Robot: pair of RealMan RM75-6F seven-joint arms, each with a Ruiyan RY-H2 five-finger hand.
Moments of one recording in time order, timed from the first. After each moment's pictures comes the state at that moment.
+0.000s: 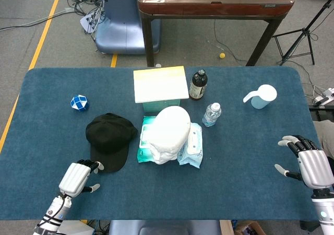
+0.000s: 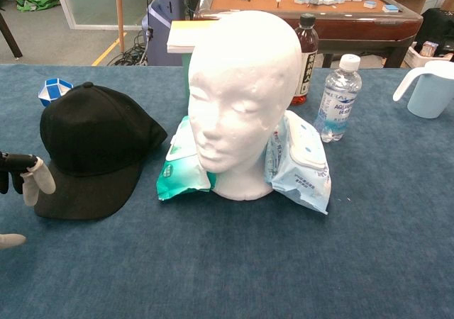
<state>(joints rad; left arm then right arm) -0.27 -1.50 0.05 -1.44 1.60 1.35 0.16 0.10 -1.12 0.06 -1.53 -1.56 1.51 0.08</state>
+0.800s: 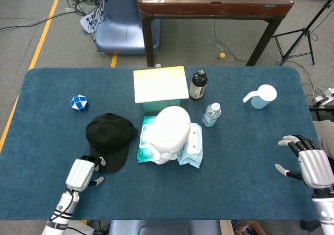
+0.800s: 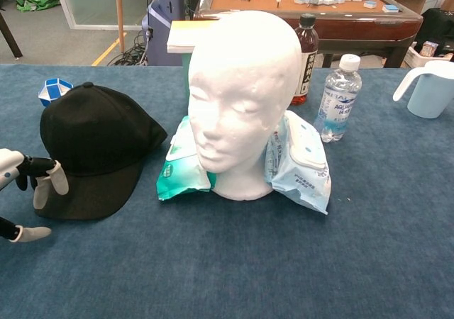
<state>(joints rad) -0.27 -1.68 0.00 -1.21 1.59 1.38 0.15 0.10 -1.12 0.06 -1.53 -1.56 1.51 0.08</state>
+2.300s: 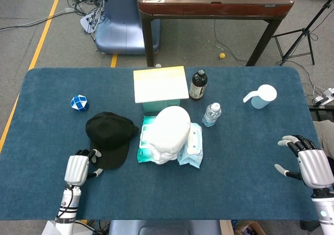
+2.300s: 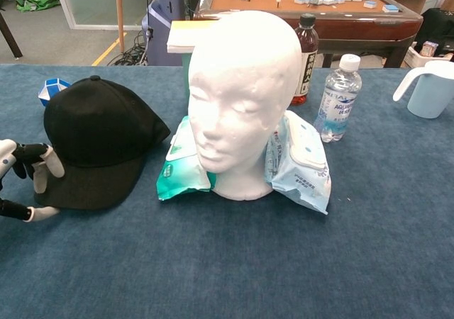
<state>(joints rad) -0.25 -1.90 -0.08 -0.89 1.53 1.51 -0.05 0.10 -1.12 0.06 -1.53 -1.55 1.50 0.08</state>
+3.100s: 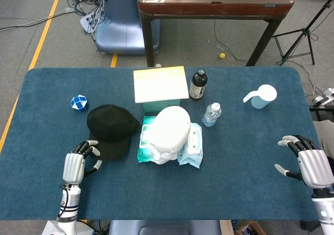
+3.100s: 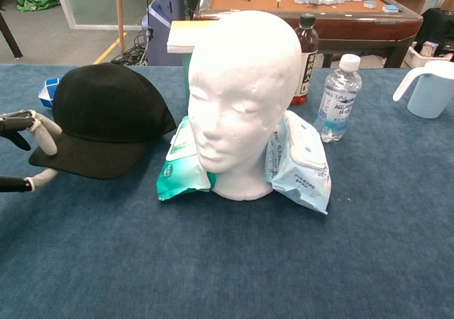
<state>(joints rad) -0.27 -1.99 -0.12 -0.75 1.56 1.65 -0.30 0.10 -1.12 0.06 -1.53 -1.56 1.50 0.08</state>
